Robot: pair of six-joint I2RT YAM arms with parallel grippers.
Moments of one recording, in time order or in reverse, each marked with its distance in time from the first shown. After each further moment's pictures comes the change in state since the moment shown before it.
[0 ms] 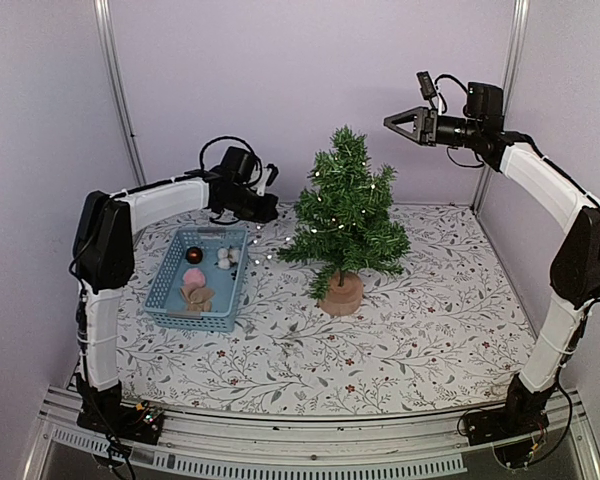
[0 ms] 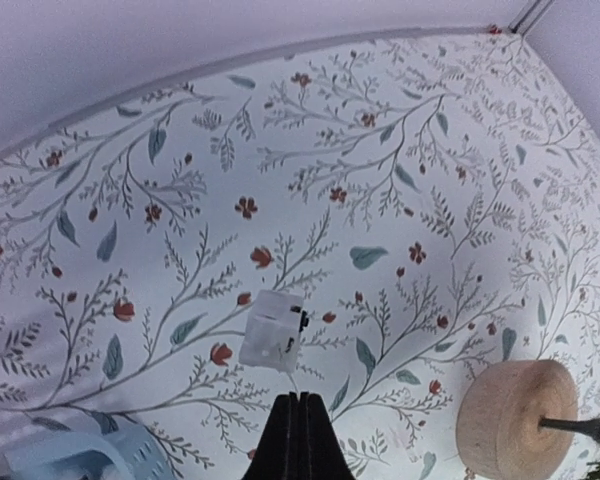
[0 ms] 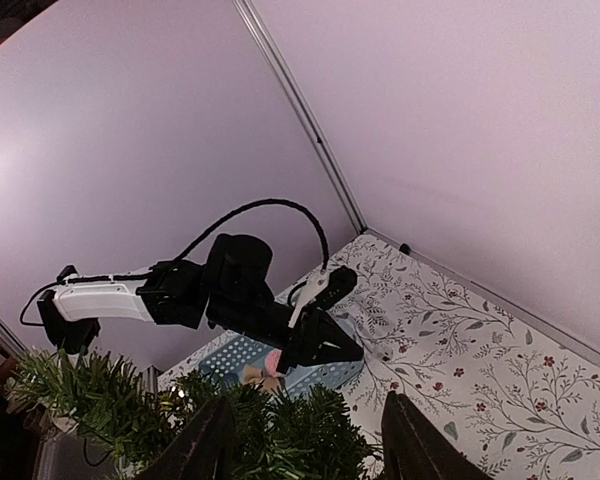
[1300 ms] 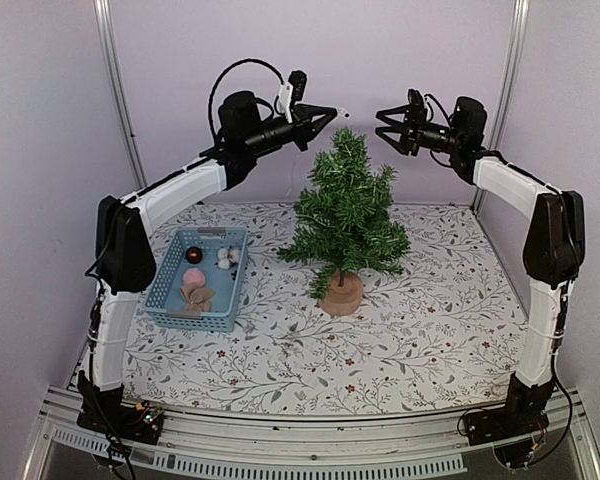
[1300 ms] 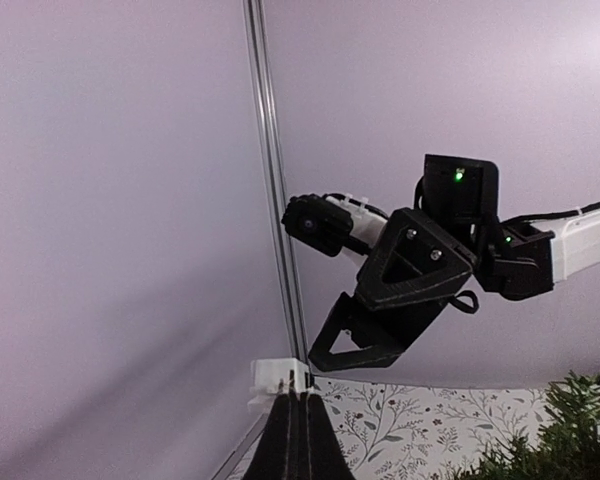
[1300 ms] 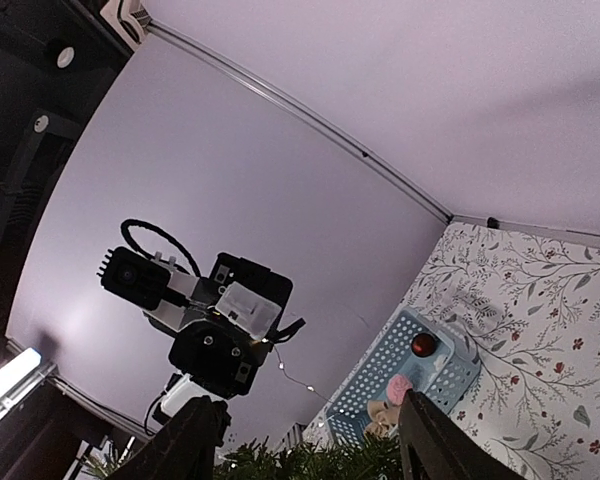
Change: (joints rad) left arm -0.082 0.127 0.412 0.785 0.443 0.122; right arm -0.019 0.232 0.037 0.503 -0.069 0.760
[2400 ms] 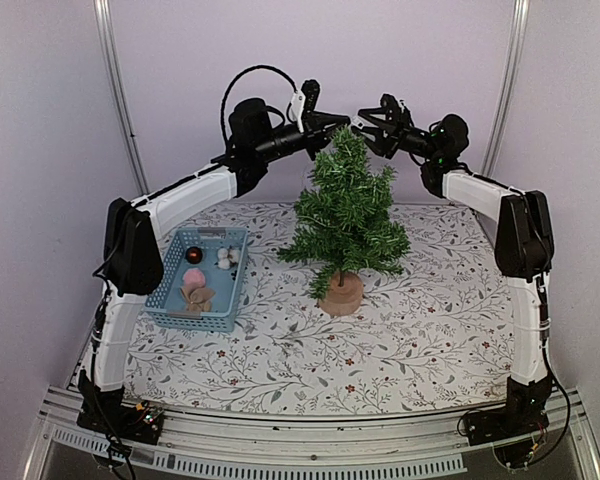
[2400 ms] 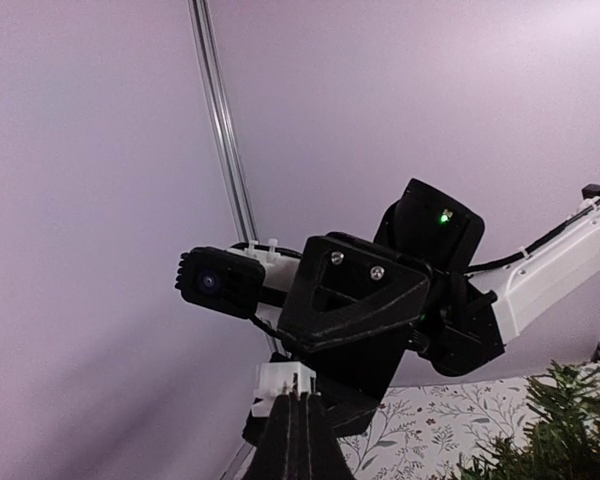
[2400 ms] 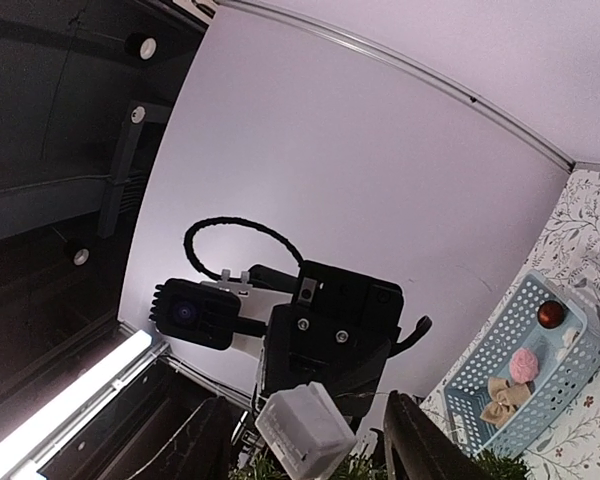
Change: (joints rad) left arm -0.039 0.041 0.009 0.063 0.052 0.064; right arm 0.083 0.215 0.100 0.633 -0.068 0.671
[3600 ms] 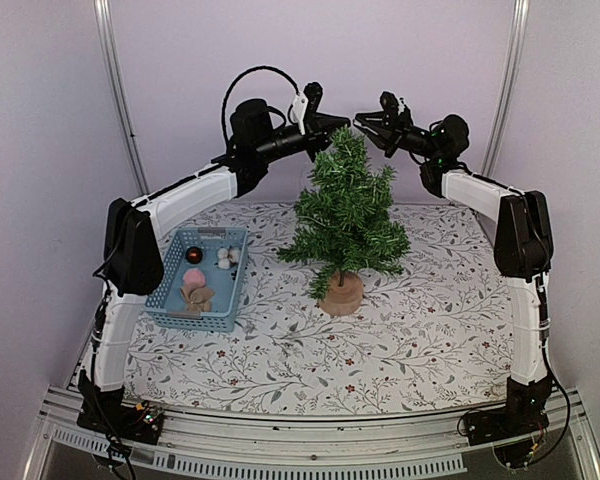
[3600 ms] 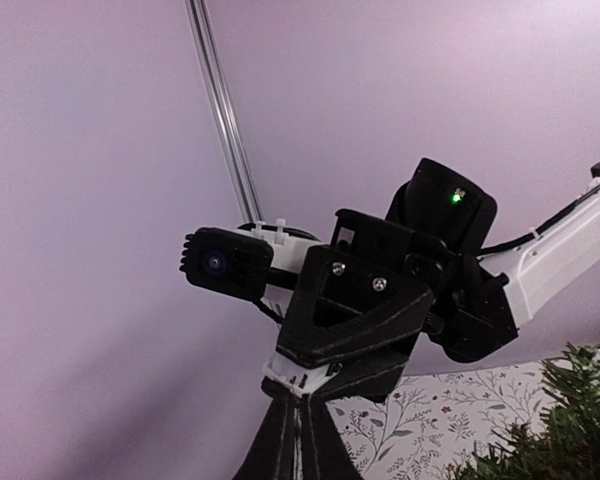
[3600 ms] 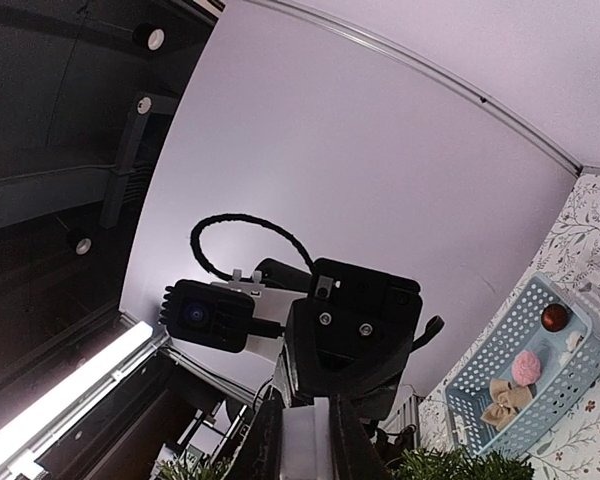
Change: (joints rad) left arm -0.002 0.000 0.000 -0.024 -0.013 0.071; right arm 0.003 0.006 0.011 0.047 -0.007 0.023
